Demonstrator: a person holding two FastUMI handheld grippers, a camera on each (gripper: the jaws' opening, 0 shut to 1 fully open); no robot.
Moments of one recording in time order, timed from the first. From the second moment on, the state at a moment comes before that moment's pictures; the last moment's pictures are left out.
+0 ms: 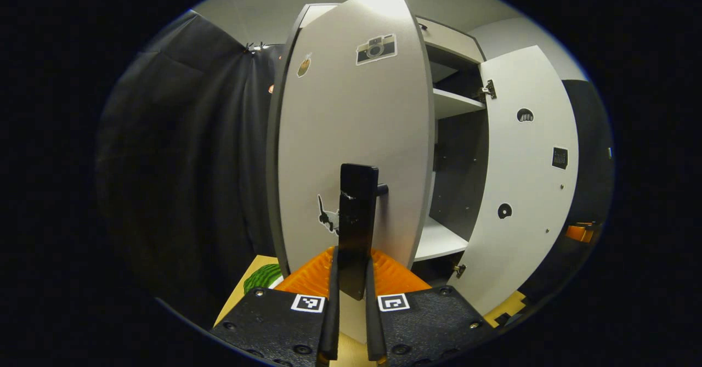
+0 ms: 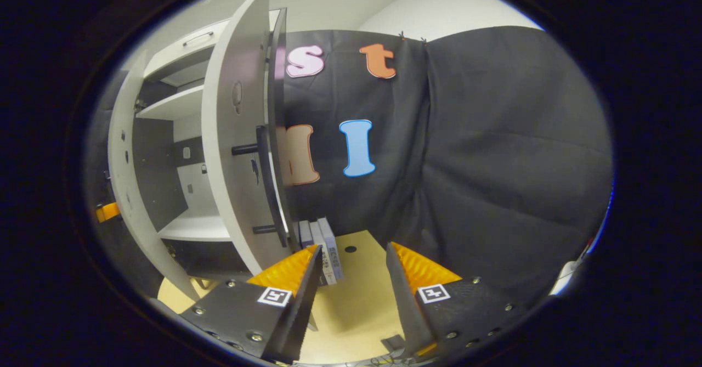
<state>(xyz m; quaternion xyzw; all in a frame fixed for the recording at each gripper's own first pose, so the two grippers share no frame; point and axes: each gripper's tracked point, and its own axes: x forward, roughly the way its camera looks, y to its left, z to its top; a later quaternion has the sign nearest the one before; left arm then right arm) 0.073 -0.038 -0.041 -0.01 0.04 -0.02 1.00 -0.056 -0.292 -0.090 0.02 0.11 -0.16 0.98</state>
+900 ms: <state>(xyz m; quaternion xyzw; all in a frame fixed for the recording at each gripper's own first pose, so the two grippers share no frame) 0.069 -0.010 -0.042 0.01 0.04 0.08 1.00 -0.040 -0.290 -0.087 0.03 0.11 -0.16 0.98</state>
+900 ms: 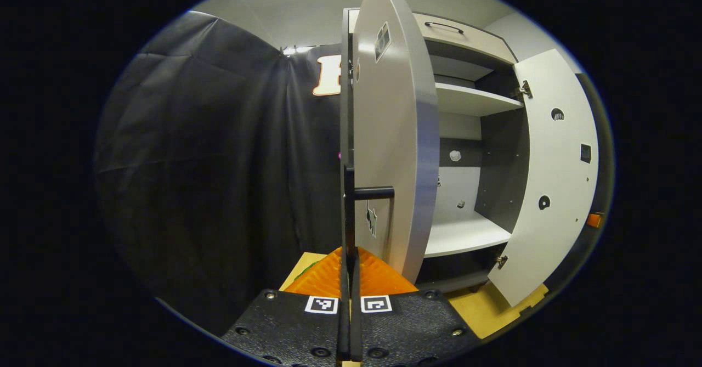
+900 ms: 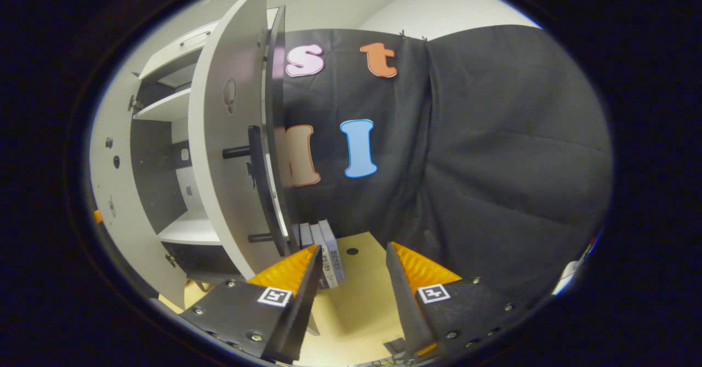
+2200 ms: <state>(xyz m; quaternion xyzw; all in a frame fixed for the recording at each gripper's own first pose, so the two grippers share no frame) 0.052 -0.002 -0.046 0.01 0.04 0.09 0.99 -0.075 -0.237 -0.015 -0.02 0.05 -0.15 0.99</state>
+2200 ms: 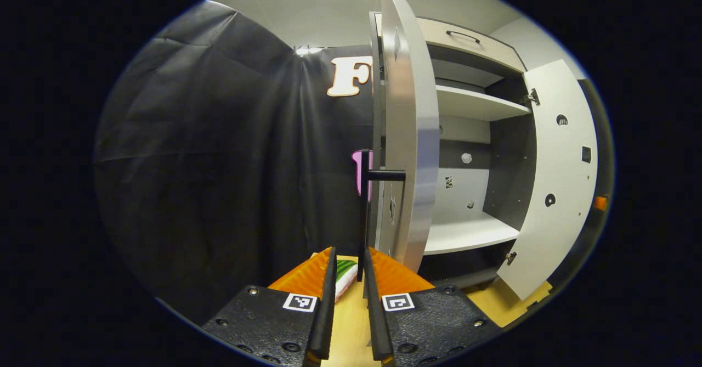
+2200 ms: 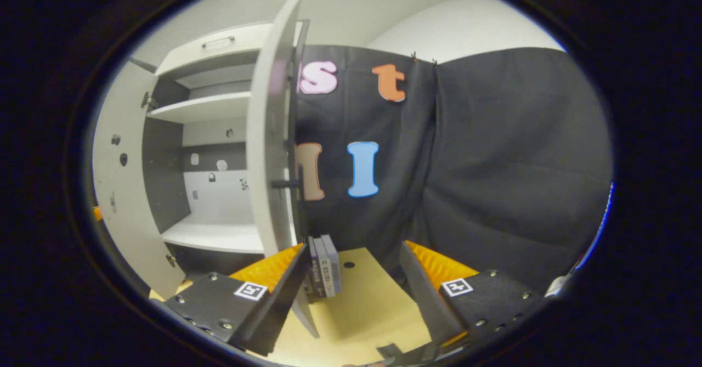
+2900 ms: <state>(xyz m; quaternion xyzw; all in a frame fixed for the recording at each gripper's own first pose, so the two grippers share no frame) -0.003 -0.042 0.028 0.00 0.00 0.09 1.00 -0.033 -0.044 0.012 -0.05 0.02 0.05 1.00</state>
